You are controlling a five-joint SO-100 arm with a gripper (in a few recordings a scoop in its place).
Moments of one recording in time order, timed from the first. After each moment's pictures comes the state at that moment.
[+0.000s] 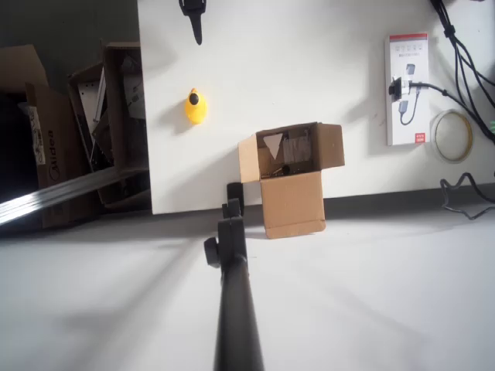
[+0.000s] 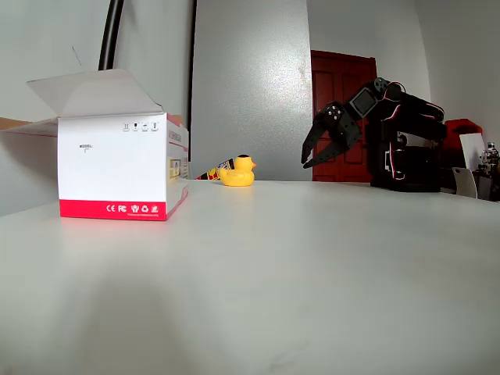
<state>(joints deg) -1.3 185.3 174.4 57.7 -5.3</state>
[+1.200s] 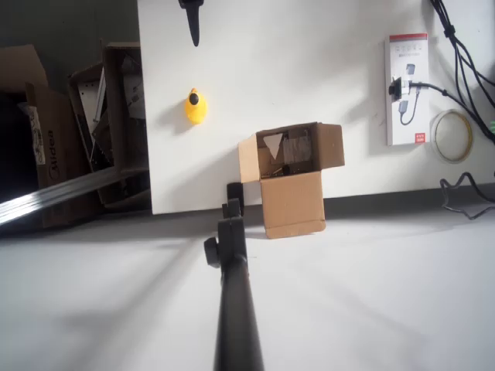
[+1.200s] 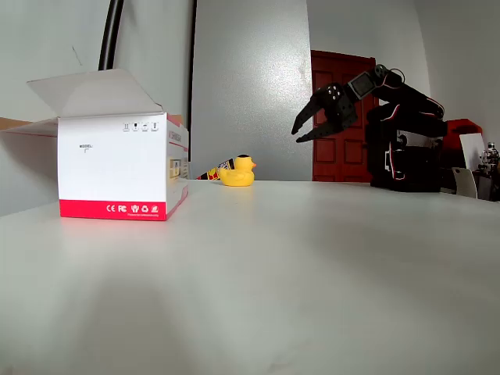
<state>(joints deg) 0.2 181.4 160.8 59.1 -14.2</state>
